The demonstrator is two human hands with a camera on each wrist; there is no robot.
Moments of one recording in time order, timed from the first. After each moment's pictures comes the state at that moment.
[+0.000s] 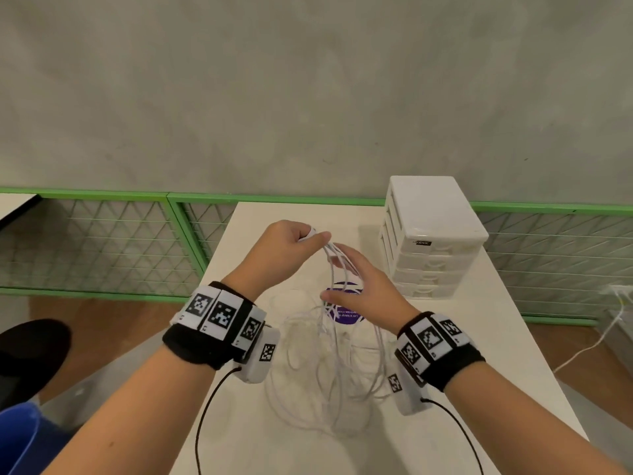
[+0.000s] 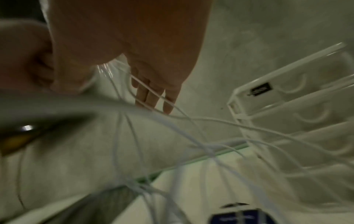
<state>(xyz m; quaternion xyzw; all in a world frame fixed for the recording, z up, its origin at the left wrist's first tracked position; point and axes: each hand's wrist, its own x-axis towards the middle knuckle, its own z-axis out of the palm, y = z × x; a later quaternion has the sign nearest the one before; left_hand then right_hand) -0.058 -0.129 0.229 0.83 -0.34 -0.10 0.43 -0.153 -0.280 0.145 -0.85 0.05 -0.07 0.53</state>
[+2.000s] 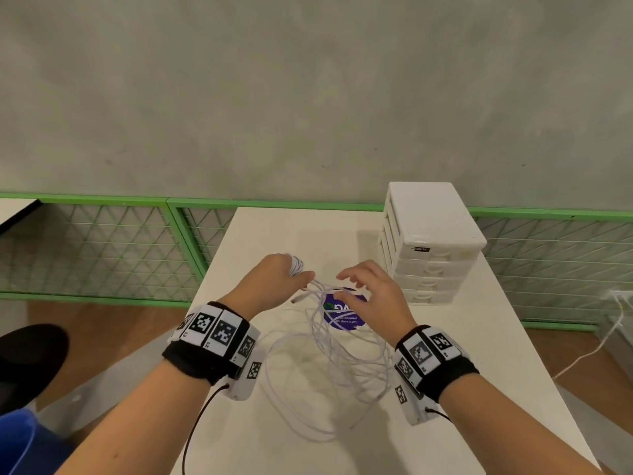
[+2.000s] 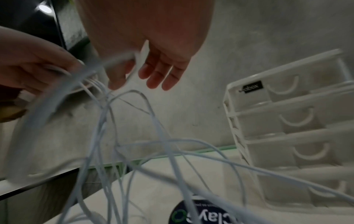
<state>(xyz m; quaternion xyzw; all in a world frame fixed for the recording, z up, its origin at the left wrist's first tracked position) -0.040 -0.120 0.181 0.88 -0.32 -0.14 0.32 -0.152 -0.292 0.124 -0.90 0.04 -0.24 0.36</state>
